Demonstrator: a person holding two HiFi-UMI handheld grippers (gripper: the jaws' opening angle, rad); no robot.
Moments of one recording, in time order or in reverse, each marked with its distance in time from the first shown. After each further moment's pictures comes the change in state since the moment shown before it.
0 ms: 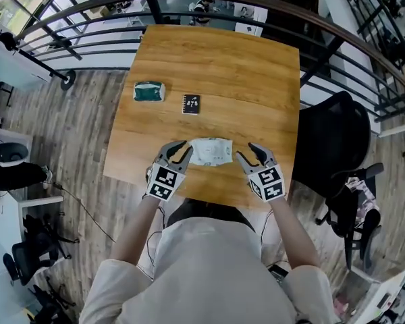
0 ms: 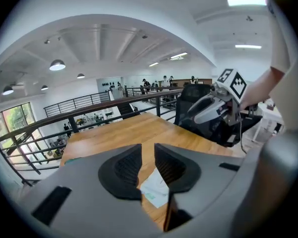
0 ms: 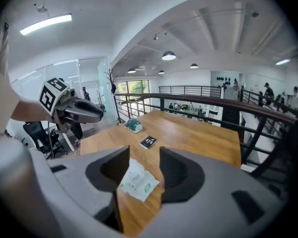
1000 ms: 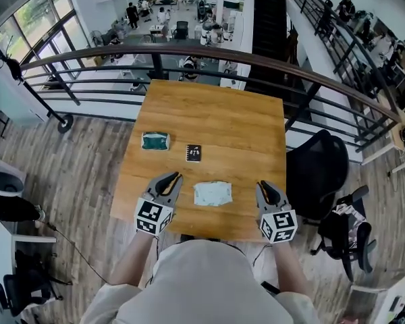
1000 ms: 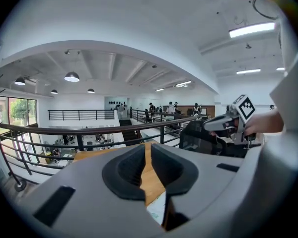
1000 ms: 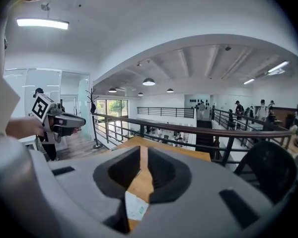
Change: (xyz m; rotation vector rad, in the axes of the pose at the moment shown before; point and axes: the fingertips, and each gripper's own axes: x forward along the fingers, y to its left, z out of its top) left arm -0.129 0.061 0.099 -0.119 -0.301 0.015; right arm -0.118 0.027 0.118 0.052 -0.261 -0.301
